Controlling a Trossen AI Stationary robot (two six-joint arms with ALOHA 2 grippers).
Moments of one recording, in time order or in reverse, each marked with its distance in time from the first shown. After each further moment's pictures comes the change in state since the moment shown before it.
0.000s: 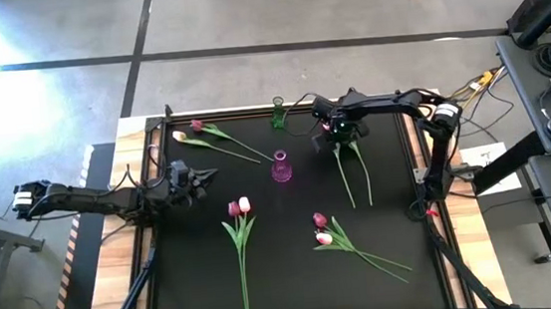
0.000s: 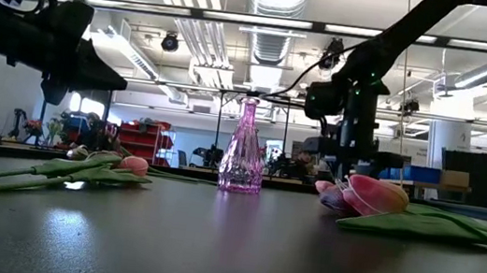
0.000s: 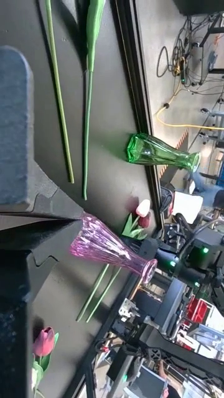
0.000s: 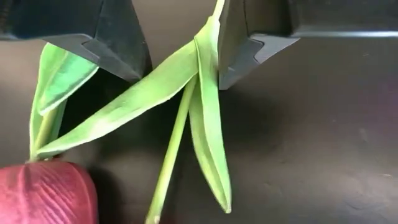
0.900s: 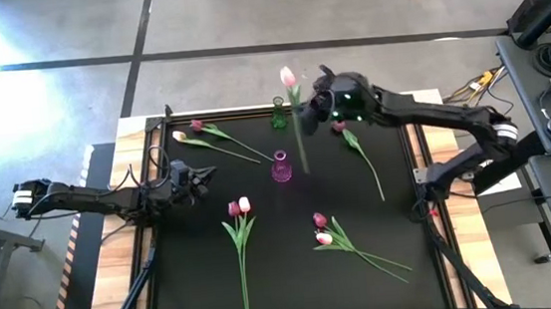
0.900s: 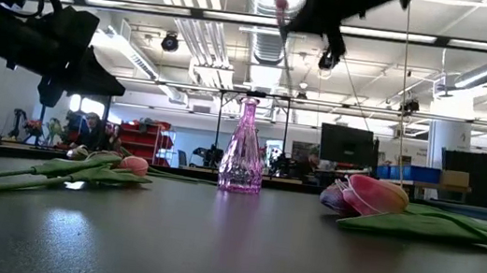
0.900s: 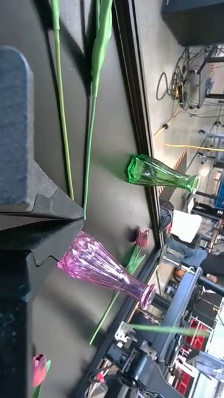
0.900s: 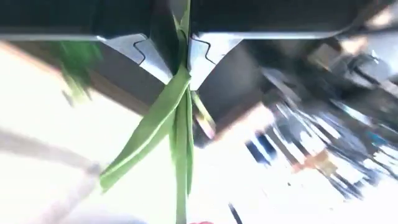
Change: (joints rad) left arm 0.000 0.038 0.000 0.004 -0.078 -0.018; right arm 0.269 -0.485 0.028 0.732 0.080 -0.172
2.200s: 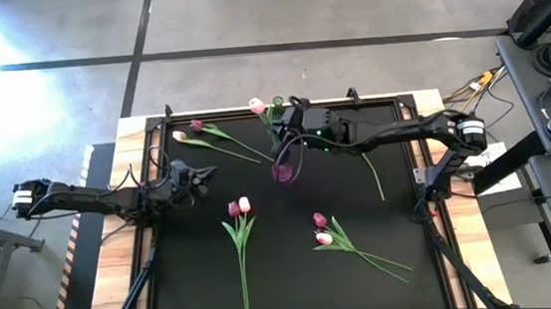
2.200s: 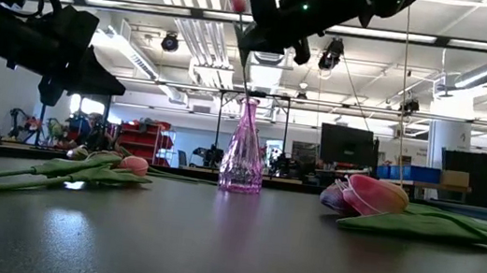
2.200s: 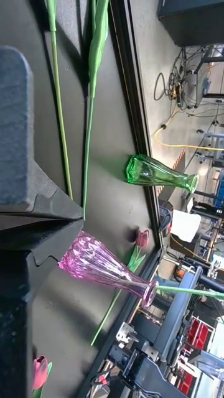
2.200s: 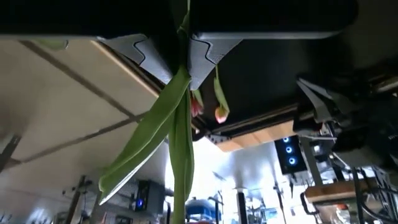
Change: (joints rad) left arm 0.000 0.000 0.000 0.004 0.000 0.019; right arm 0.154 0.268 -0.009 0.261 0.261 -0.309
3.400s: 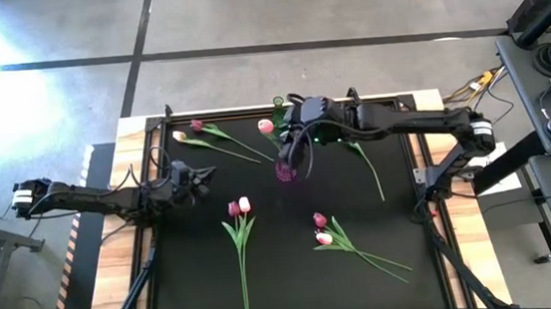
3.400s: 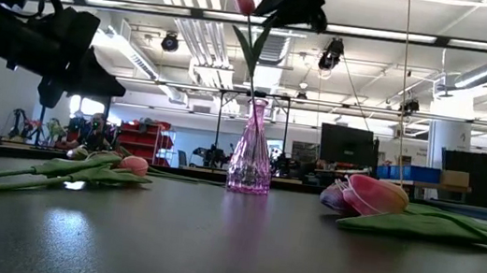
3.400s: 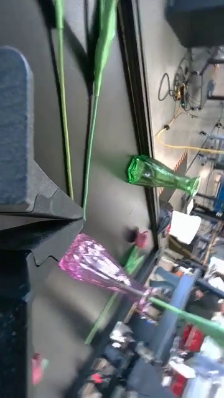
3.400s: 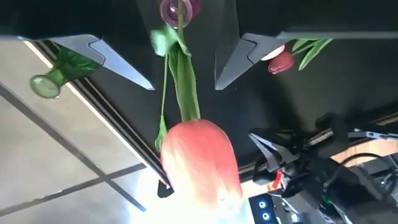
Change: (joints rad) left arm 0.000 0.013 0.000 0.009 -0.012 -0.052; right arm 0.038 -0.082 0.322 -0.695 -0.133 0.076
